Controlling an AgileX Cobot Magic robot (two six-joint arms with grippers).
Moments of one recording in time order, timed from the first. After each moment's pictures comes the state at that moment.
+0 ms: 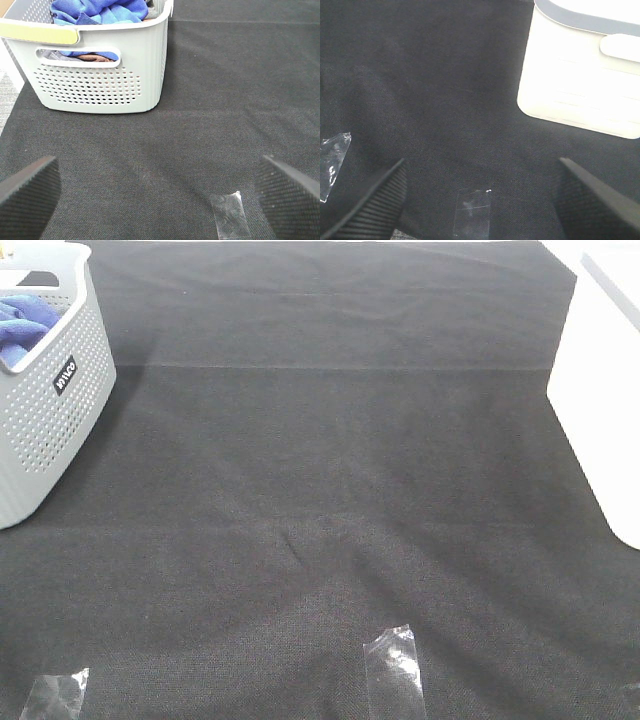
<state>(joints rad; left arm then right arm) 0.06 0.00 -0.51 -0.06 1.04 0.03 0.01 0.06 -0.50 0.04 1.07 -0.14</state>
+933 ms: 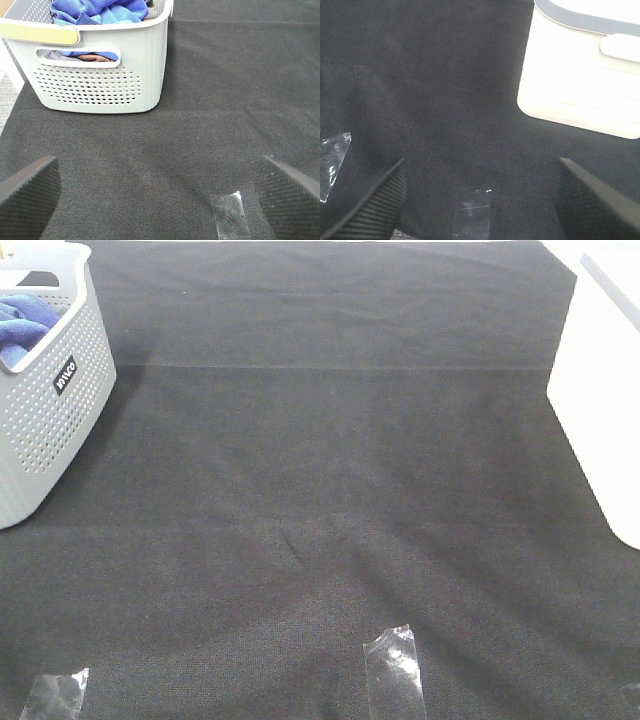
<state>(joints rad) 0.06 0.00 -0.51 -0.06 1.04 0.03 0.01 0.06 -0.50 0.04 1.07 -0.14</state>
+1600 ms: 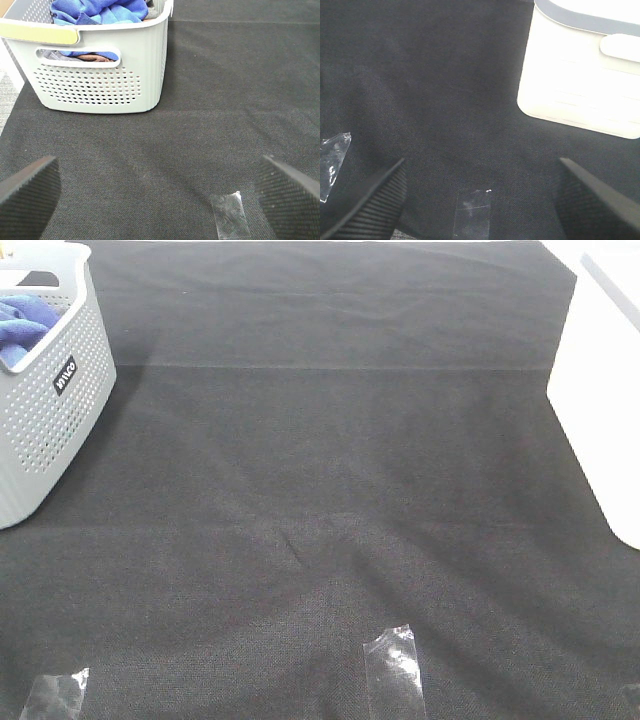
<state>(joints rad) 0.06 0.00 -0.51 -0.06 1.04 0.03 0.01 0.06 -0.50 0.04 1.07 -0.14</state>
